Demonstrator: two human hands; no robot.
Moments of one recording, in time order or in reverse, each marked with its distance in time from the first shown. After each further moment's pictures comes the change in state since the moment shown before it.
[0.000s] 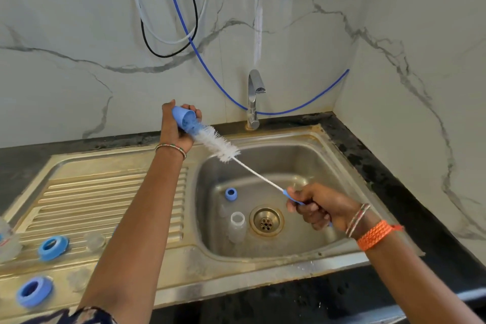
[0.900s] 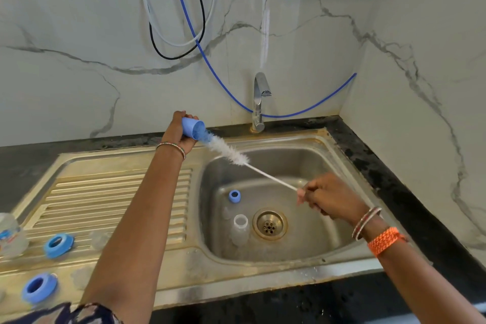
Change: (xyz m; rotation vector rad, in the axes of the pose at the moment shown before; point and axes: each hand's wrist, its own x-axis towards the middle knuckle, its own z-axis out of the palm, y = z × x) left_hand 0.010 0.008 -0.013 0.230 0.167 -0.055; right_hand 0.002 -0.003 -0.009 -0.620 0.340 -0.345
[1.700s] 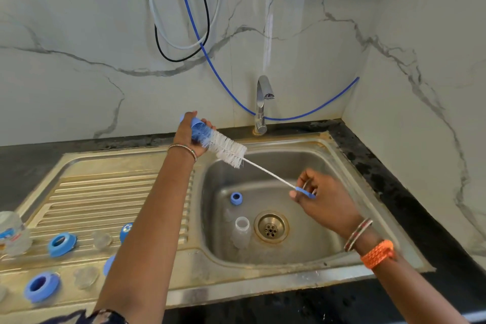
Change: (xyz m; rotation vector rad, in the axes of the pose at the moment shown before) left_hand -0.005 -0.012 0.007 -0.132 -0.076 -0.086; right_hand -0.002 -0.004 0.015 -0.135 0.214 -0.159
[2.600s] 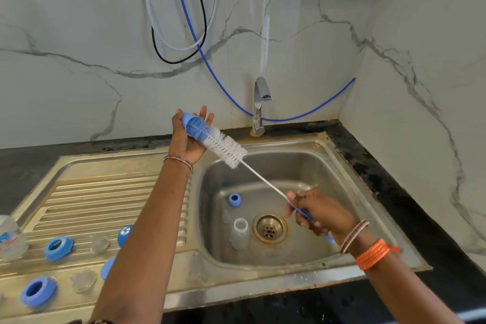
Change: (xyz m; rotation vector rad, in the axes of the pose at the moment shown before) left_hand -0.001 -0.003 -0.006 0.031 -0.203 0.029; right_hand -0.007 -0.004 0.003 0.476 -0.411 0.350
